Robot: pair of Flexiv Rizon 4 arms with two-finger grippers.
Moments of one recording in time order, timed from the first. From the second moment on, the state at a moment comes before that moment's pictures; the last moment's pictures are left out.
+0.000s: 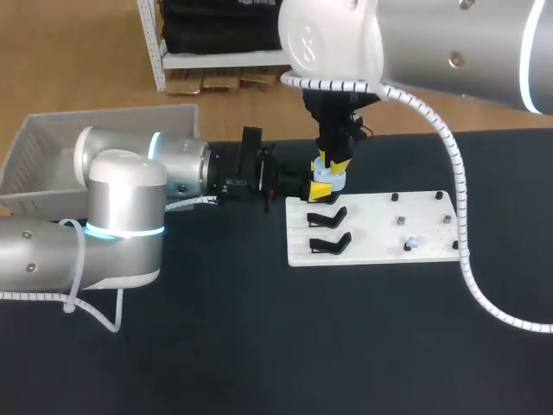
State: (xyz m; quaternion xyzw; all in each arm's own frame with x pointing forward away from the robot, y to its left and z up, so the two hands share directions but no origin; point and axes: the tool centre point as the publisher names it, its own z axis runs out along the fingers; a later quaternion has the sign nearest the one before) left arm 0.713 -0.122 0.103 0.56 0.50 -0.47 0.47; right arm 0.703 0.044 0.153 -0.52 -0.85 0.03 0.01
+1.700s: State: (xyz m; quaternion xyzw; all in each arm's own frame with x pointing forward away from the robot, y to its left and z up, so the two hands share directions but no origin) left arm 0.713 -0.122 0.103 0.56 0.50 -0.47 0.47; right arm 0.698 0.040 0.182 -0.52 -0.85 0.01 0.03
